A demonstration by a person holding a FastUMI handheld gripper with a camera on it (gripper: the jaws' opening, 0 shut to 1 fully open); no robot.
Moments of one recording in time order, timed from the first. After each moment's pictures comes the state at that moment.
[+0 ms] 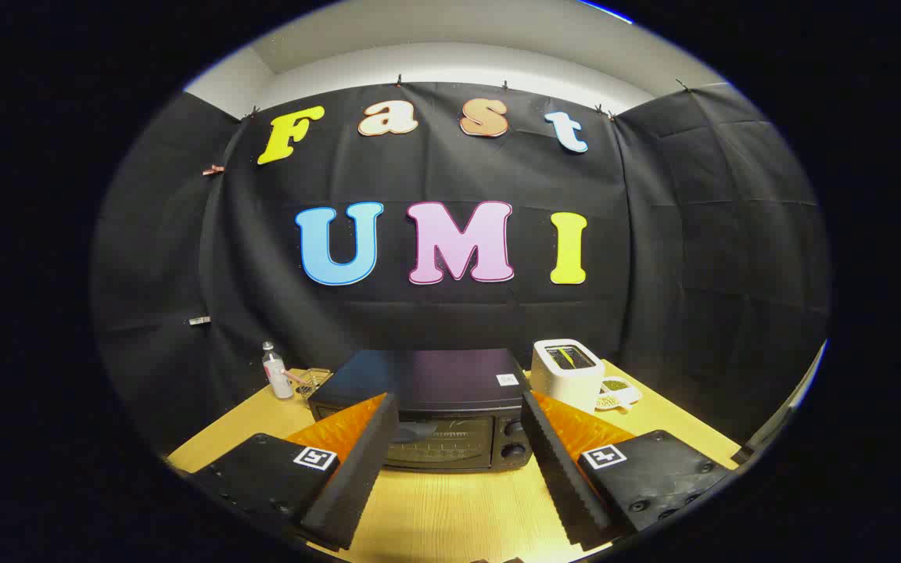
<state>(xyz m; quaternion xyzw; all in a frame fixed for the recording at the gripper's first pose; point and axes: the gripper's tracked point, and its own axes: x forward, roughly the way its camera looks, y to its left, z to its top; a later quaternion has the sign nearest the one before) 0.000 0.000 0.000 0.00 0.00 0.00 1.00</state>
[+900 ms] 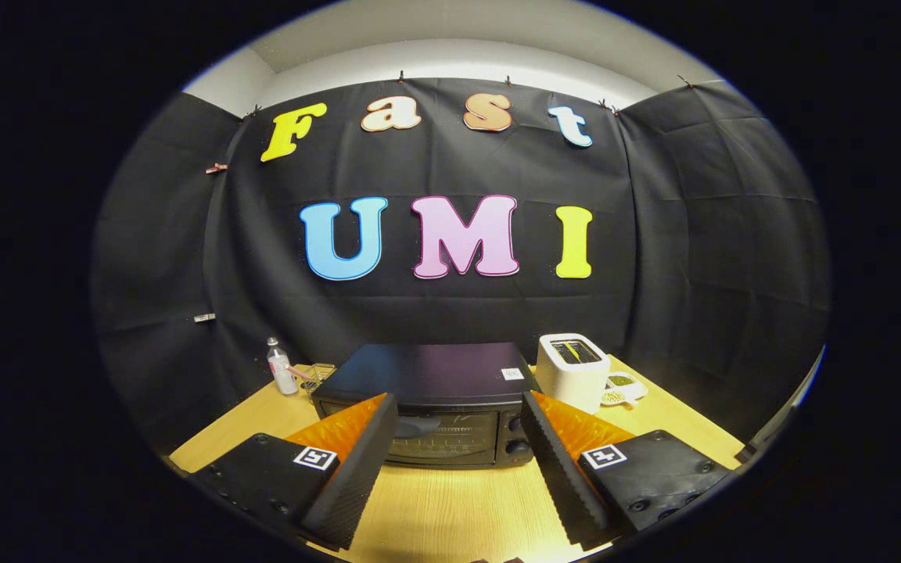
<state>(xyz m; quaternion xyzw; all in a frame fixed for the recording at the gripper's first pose) 0.002 0.000 -0.005 0.00 0.01 0.01 1.00</state>
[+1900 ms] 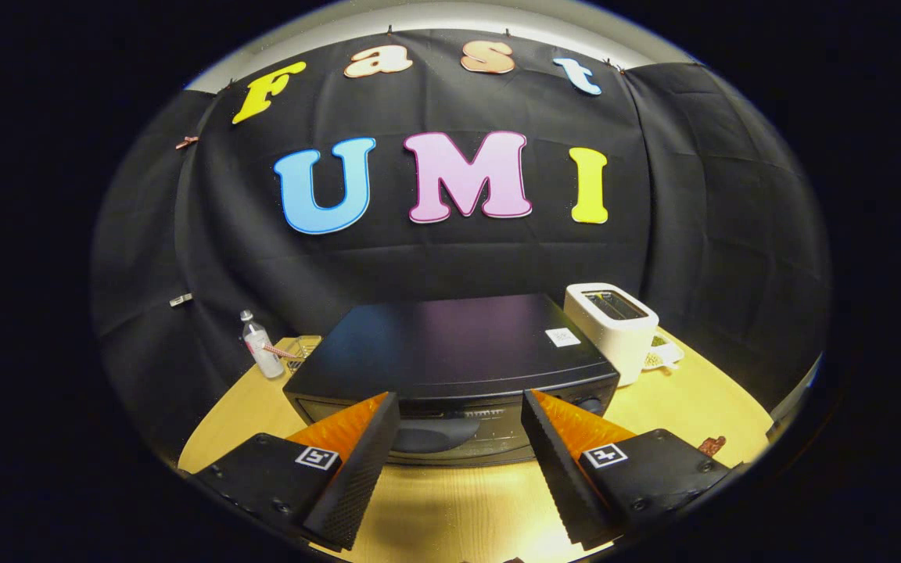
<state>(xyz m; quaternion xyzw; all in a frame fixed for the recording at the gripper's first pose) 0.103 0.047 -0.077 0.02 0.12 -0.01 0.99</state>
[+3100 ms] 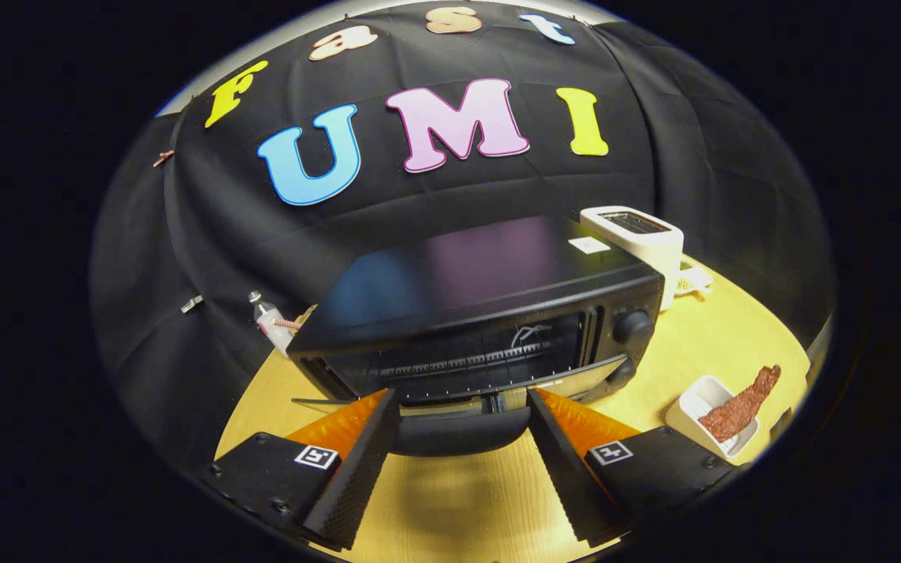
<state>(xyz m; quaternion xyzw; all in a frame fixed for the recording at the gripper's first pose) 0.076 0.065 -0.145 0.10 0.20 0.02 0.97</state>
